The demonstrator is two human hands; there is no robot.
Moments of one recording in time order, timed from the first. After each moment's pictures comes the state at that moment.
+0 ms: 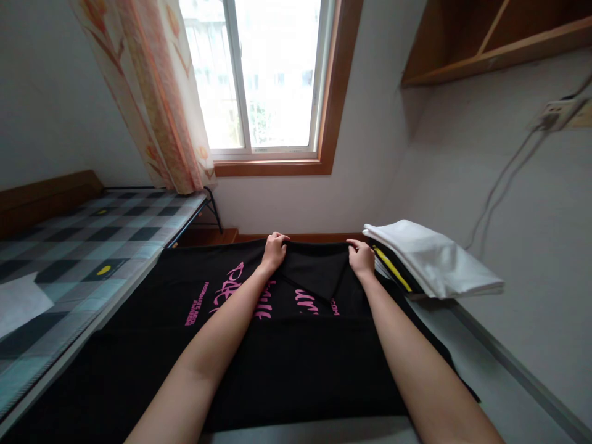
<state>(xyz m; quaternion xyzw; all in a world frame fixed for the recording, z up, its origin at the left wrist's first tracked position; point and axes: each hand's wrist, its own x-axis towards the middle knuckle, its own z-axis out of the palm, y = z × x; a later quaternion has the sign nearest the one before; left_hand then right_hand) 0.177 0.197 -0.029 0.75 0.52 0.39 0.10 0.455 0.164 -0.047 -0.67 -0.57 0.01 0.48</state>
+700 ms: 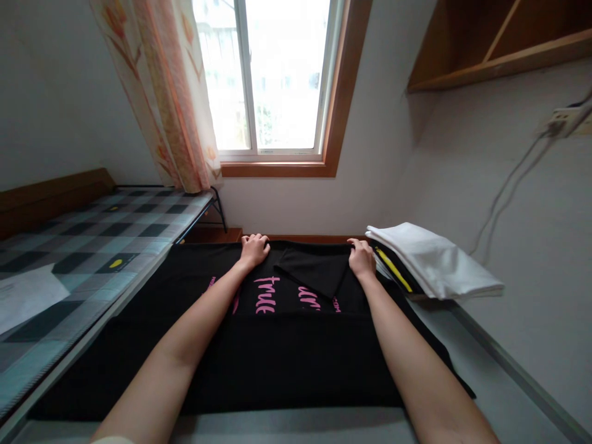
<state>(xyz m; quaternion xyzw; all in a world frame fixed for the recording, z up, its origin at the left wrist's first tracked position) 0.105 0.189 -0.021 0.77 0.60 0.22 -0.03 0.446 0.151 -0.040 -0.70 -0.61 -0.06 0.36</state>
